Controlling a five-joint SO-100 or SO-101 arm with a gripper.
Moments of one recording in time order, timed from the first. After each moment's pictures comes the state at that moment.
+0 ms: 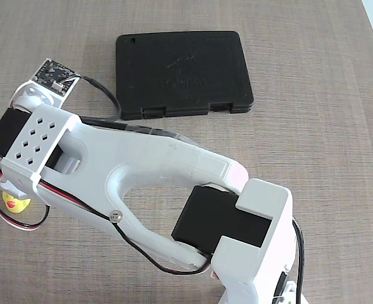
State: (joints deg) arm -66.5 70.3 82.4 60.2 -4.9
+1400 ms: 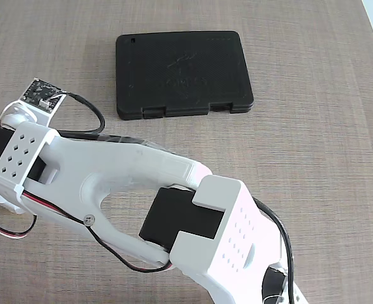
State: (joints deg) arm -68.5 60.8 77.2 60.2 -5.0
